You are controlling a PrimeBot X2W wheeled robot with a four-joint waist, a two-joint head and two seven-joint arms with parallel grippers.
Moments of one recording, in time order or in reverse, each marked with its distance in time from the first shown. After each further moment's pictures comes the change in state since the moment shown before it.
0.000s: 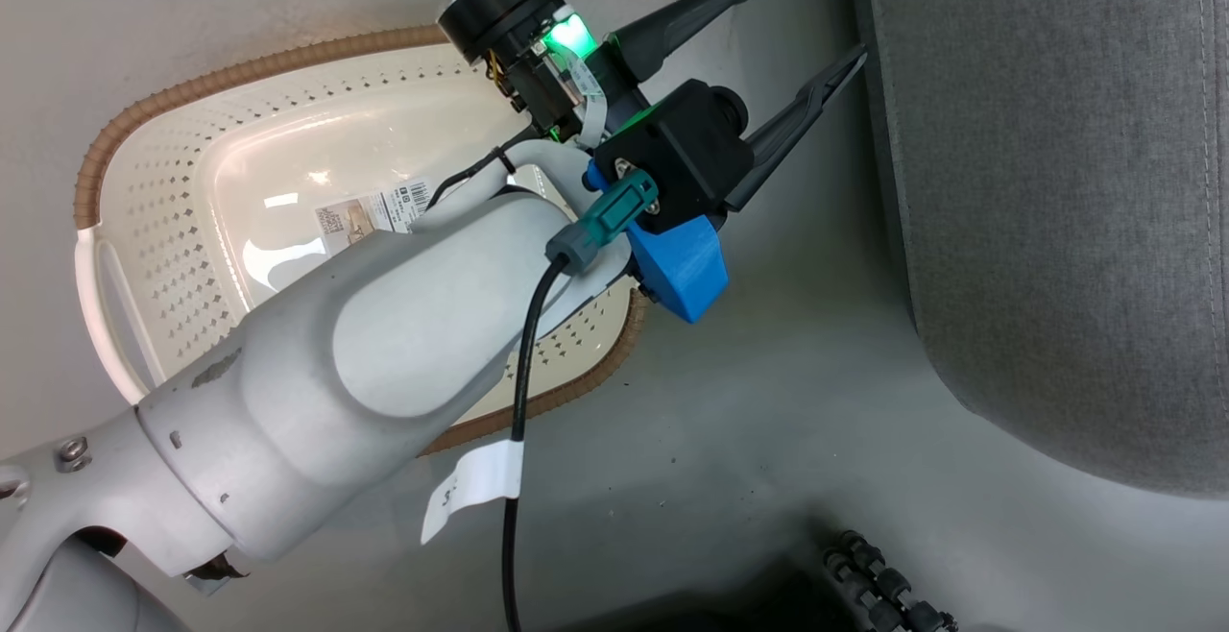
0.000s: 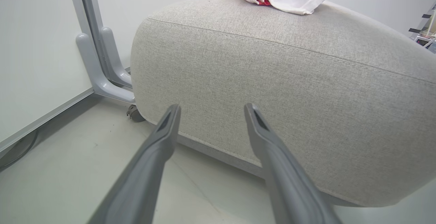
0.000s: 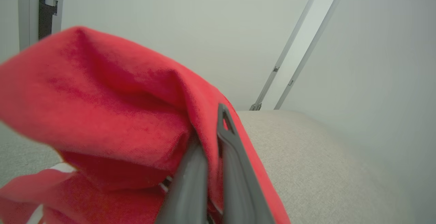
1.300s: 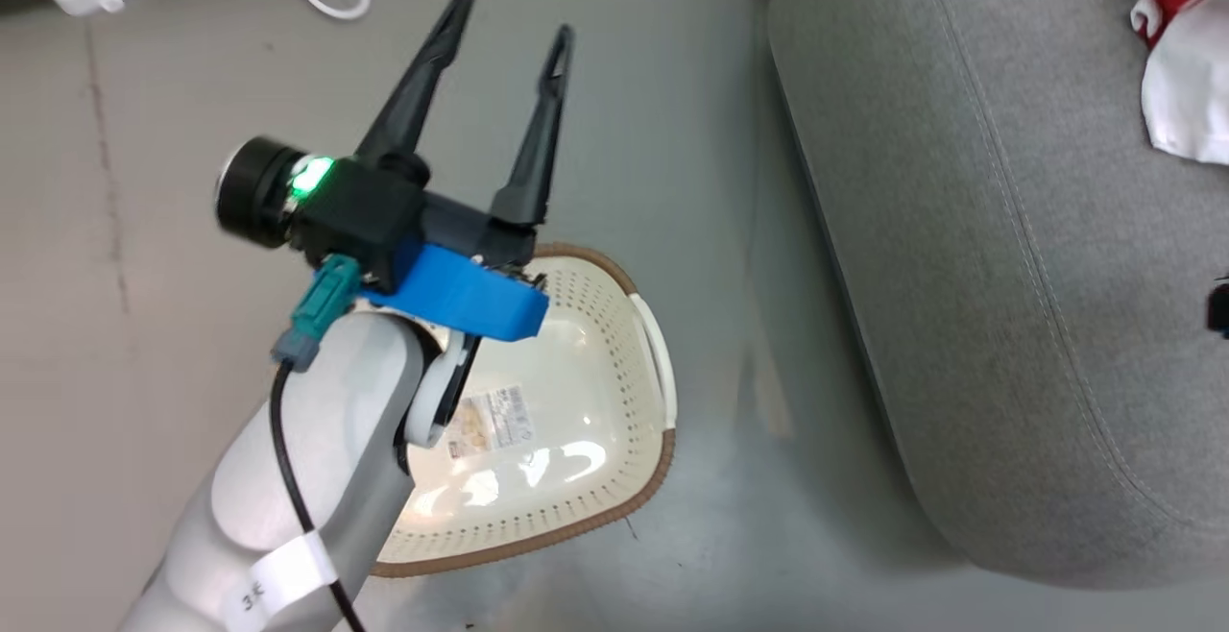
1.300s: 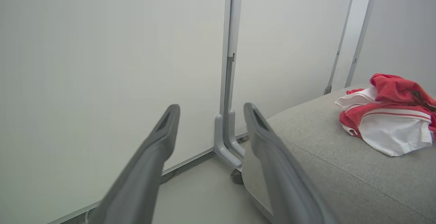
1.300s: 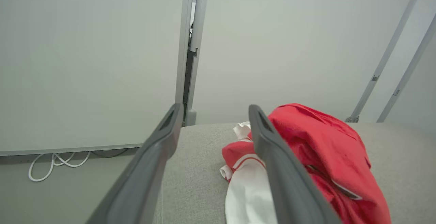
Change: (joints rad) left arm 0.481 -0.020 0.569 -0.147 0.098 0.084 -0.049; right arm 0.453 0.277 0.349 -0.297 -0.042 0.000 0.000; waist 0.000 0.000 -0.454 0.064
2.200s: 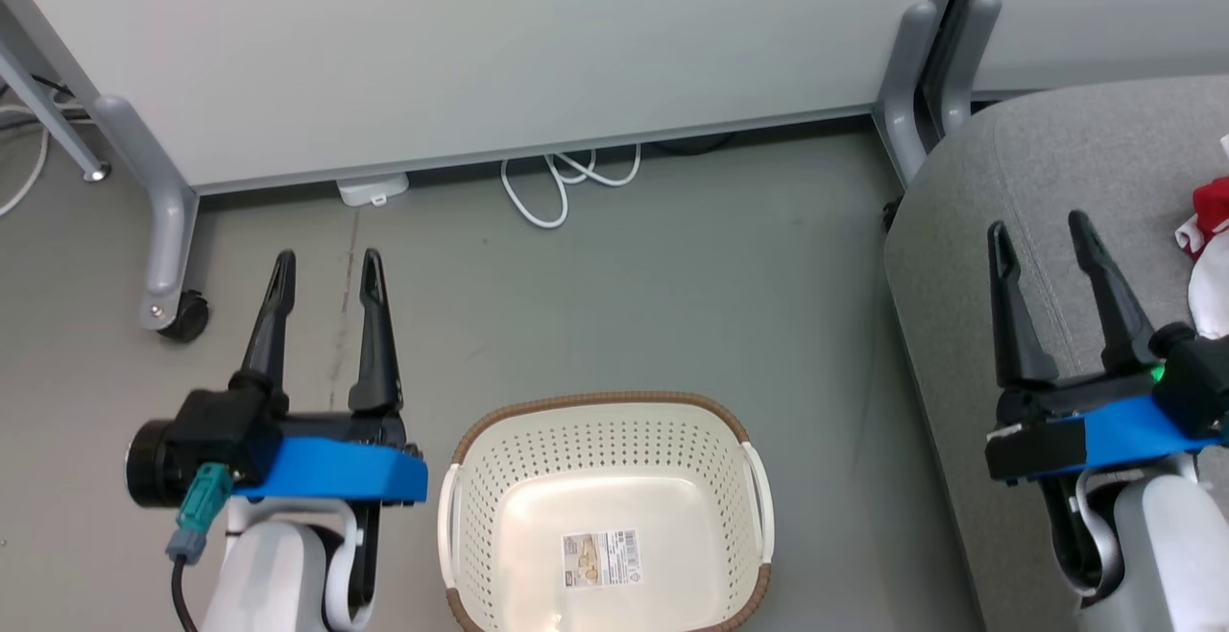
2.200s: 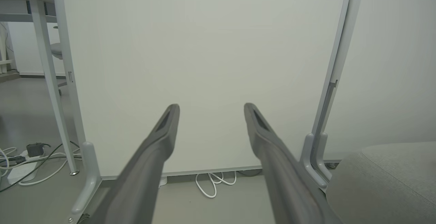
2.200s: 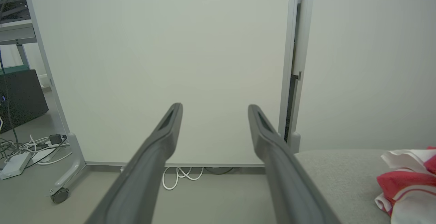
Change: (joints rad) left arm 0.459 -0.170 0.506 -0.033 0.201 -0.132 -0.001; right arm 0.176 0.135 0.240 0.002 0.013 0.000 0.000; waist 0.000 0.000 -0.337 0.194
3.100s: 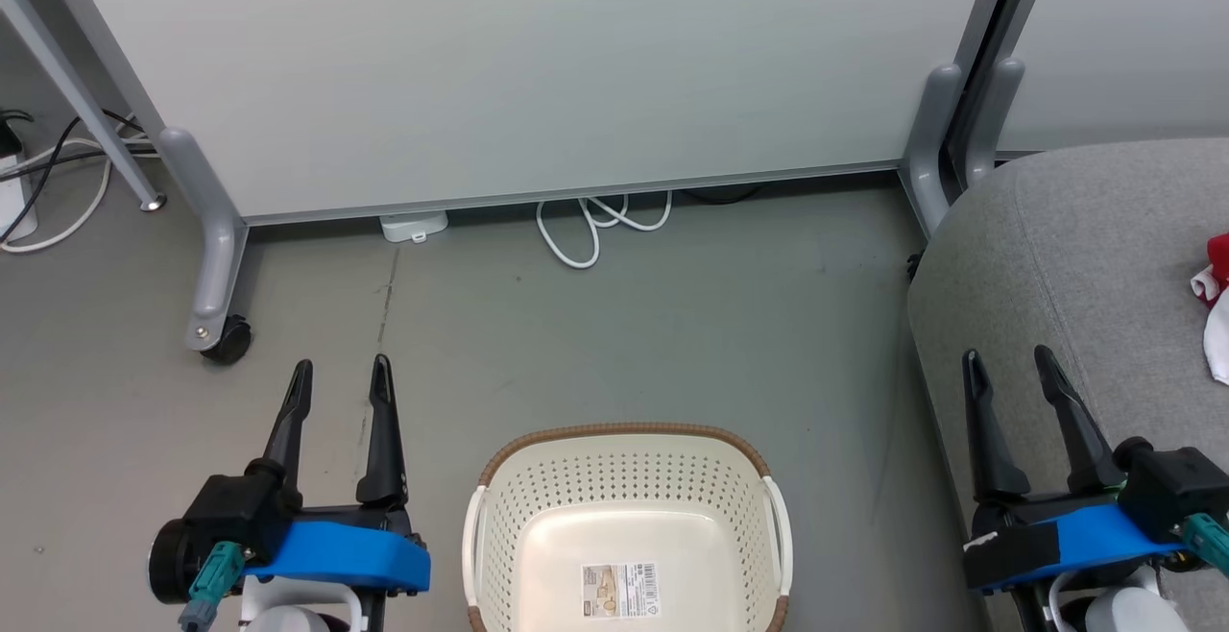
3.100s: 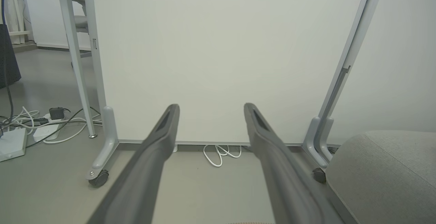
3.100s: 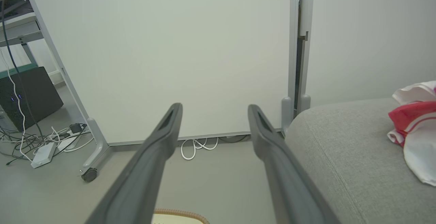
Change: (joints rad) left arm 0.144 -0.005 0.010 0.035 -0.038 -0.012 0.000; right arm 0.181 0.075 -0.020 0.018 0.029 0.000 0.000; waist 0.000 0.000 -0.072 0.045
